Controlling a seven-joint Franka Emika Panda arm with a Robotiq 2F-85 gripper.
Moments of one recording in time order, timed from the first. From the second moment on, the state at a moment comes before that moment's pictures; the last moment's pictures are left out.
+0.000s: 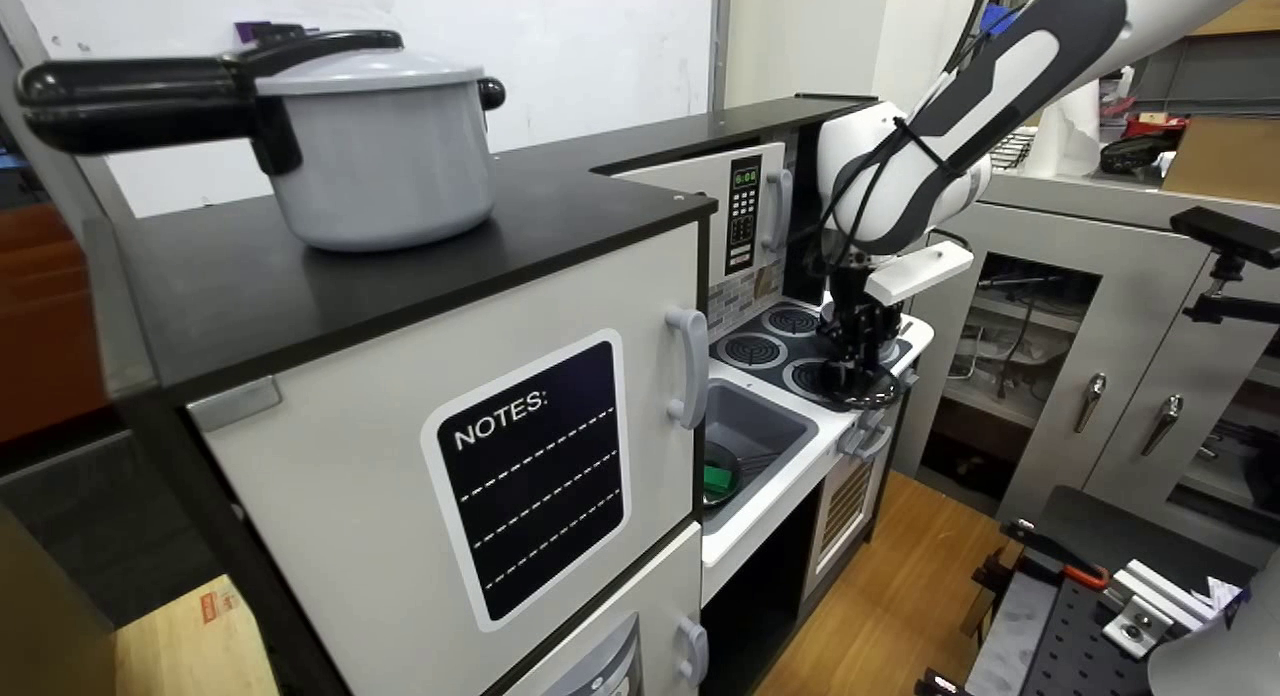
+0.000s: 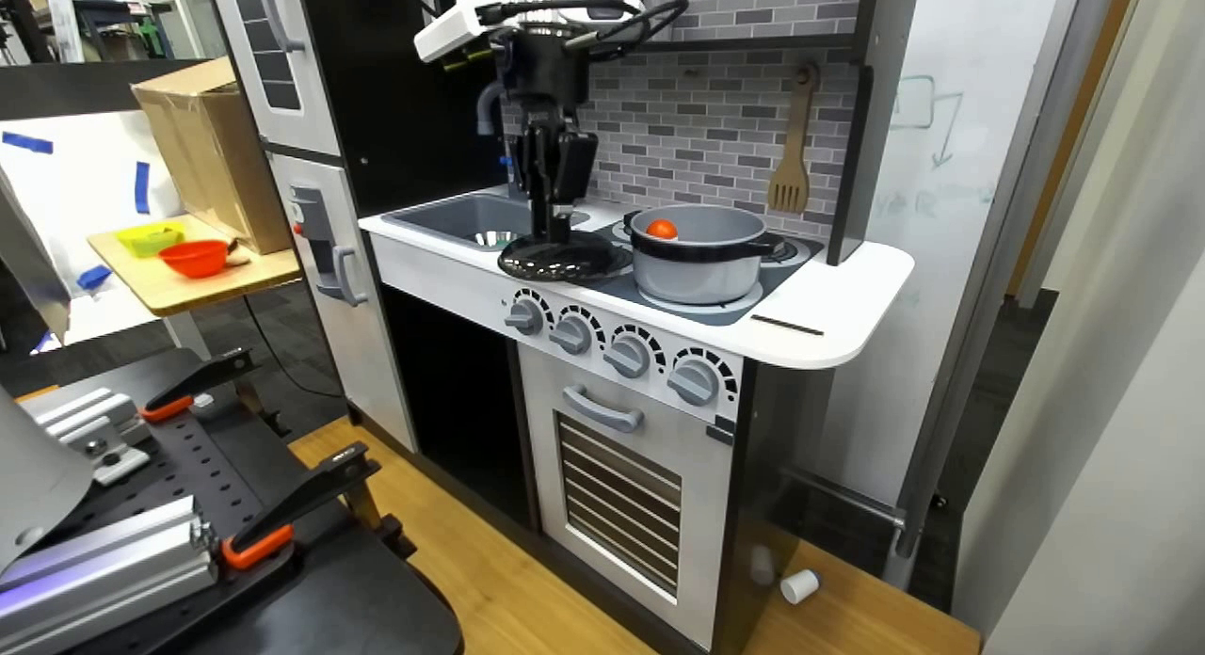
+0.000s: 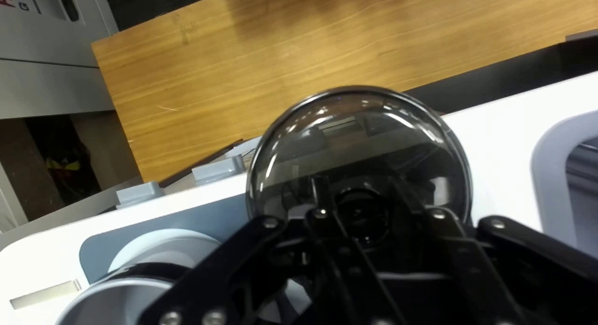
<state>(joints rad) -0.12 0.07 -0.12 -2.42 -0.16 2.35 0.15</state>
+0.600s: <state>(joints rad) -0.08 -0.20 -0.08 -2.61 -0.19 2.34 0.12</state>
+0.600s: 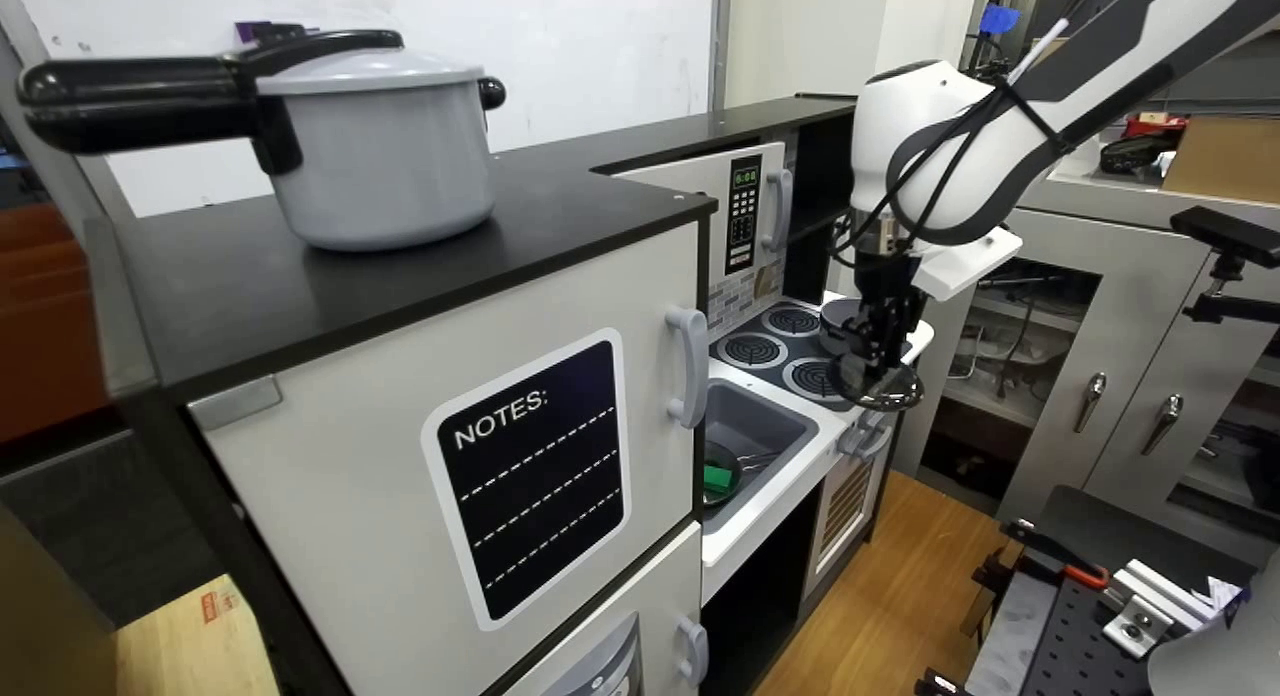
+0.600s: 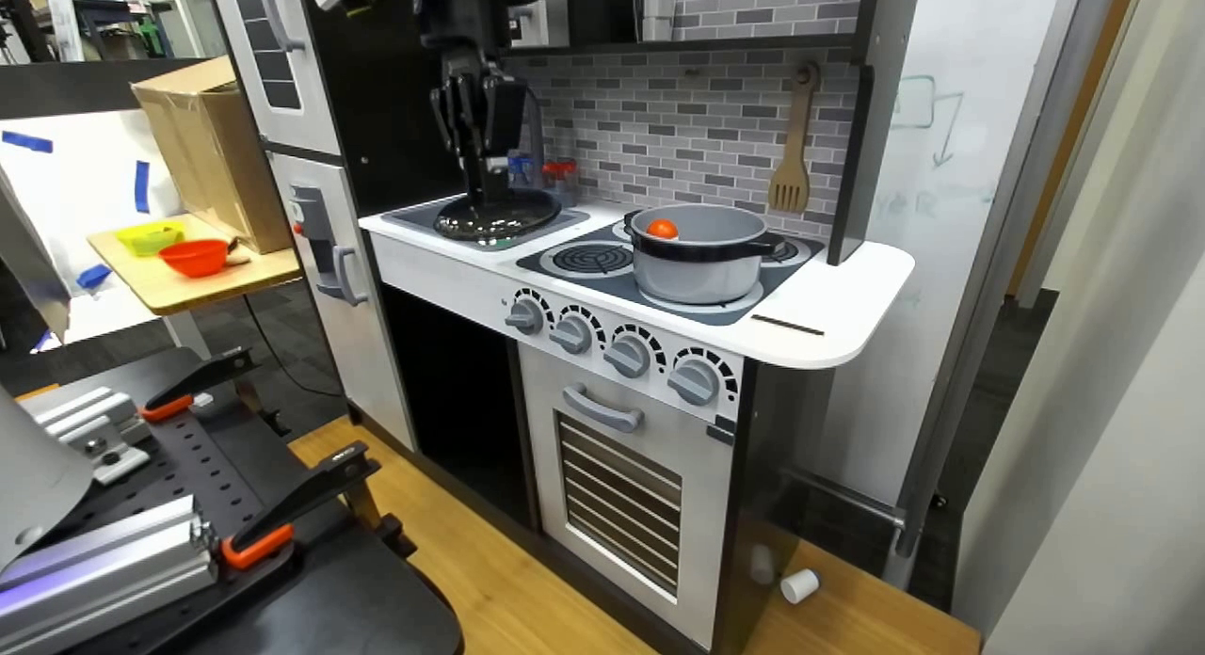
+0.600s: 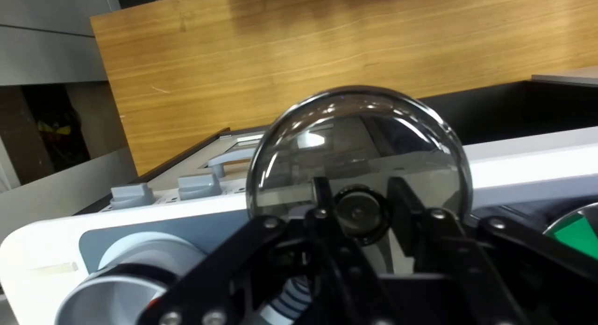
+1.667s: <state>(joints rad) -0.23 -0.16 -0.13 -2.40 -0.35 2.37 0.21</state>
